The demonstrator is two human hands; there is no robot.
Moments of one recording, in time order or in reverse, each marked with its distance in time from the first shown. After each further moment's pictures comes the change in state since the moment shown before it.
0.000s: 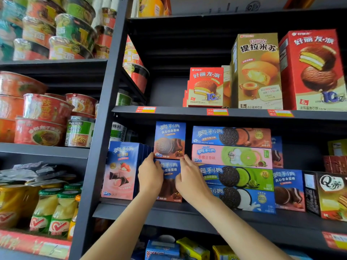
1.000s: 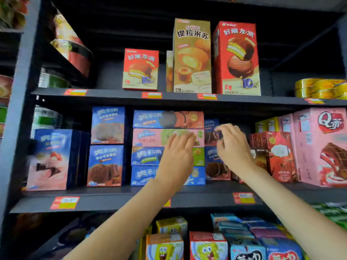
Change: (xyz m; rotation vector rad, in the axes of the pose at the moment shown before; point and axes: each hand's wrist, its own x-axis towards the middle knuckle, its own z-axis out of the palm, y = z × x) left_hand -0.100 0.119 0.096 0.278 -0.140 0.961; right_hand -0.073 0.173 -0.141 -0.326 0.461 0.060
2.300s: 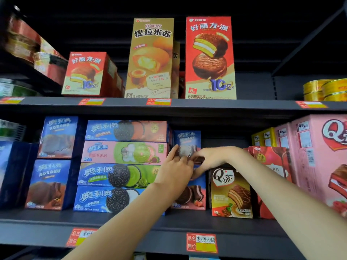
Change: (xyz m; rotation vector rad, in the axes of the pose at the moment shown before) left_hand 0.076 0.065 0.098 0.535 -0.431 0.102; right_hand 0.091 0.120 0.041 0.130 -1.060 -0.202
